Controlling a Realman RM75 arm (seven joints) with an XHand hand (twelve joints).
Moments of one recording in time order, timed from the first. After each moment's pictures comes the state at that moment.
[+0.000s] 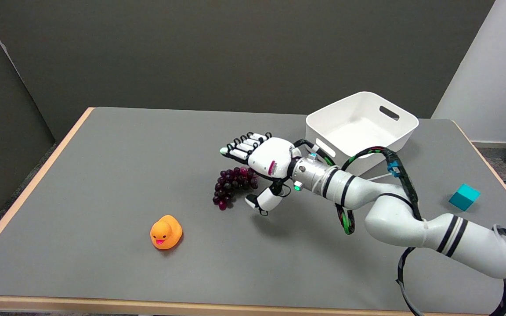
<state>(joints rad) 0.34 -0.90 -2.25 1.53 0.56 -0.02 0.03</state>
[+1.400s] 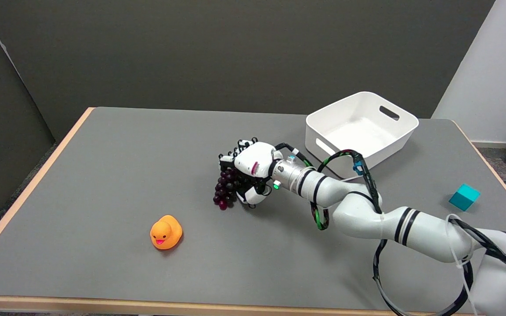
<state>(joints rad) 0.51 -1.07 -2.39 1.18 0.60 0.09 0.04</state>
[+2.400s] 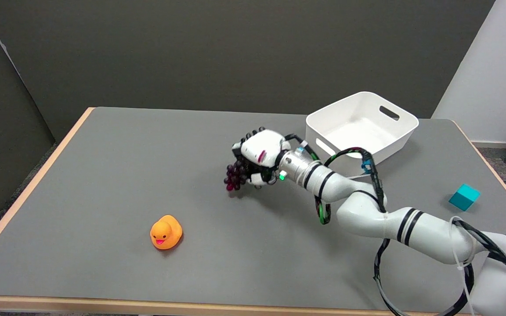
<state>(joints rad) 0.48 -1.07 -2.32 1.16 0.60 0.19 0.04</state>
